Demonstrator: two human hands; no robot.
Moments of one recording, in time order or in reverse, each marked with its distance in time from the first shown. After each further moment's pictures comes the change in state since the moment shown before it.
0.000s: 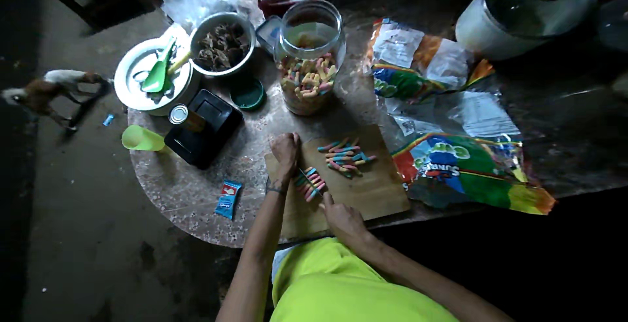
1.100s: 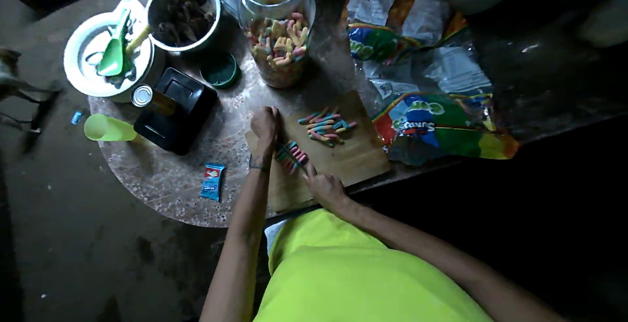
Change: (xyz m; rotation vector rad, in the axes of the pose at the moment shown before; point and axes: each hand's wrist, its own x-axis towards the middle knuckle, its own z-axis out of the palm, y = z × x) left_hand 0.012 0.013 -0.011 0.040 -0.141 -0.107; right_hand 0.010 0.005 0.024 0.021 0.154 -0.052
